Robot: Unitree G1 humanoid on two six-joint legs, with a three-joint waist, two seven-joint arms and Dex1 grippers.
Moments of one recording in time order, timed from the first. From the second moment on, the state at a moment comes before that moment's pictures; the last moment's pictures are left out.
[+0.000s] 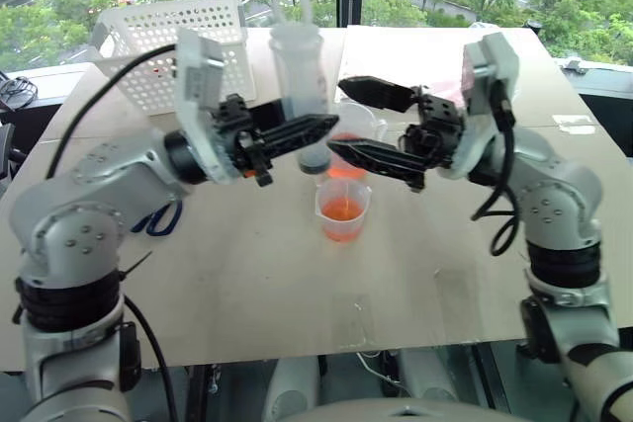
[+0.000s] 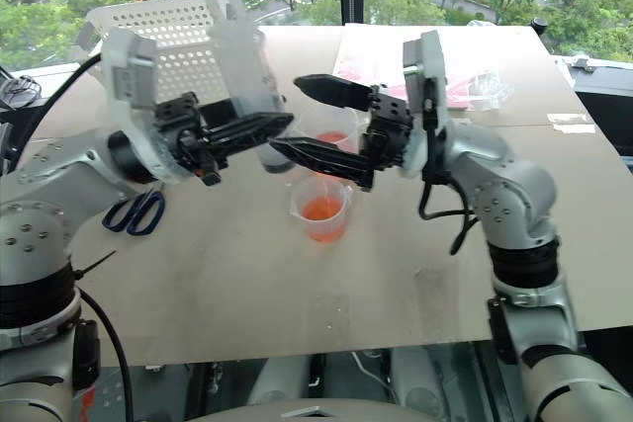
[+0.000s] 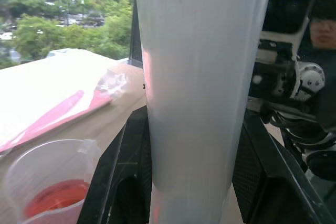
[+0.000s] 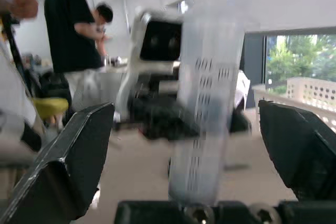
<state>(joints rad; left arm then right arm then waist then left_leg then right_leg) -0.55 0.80 0.28 -0.45 -1.23 0.91 -0.55 -0.72 -0.42 0.03 -0.34 0.87 0.68 0.87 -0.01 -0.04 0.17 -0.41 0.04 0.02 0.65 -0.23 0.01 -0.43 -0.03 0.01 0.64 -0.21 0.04</state>
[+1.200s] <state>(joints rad) -0.60 0.96 0.10 0.08 -1.04 1.48 -0.30 0.11 -0.78 -0.38 -0.74 0.82 0.50 0.95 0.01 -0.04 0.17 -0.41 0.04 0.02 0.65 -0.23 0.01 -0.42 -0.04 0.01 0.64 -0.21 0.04</state>
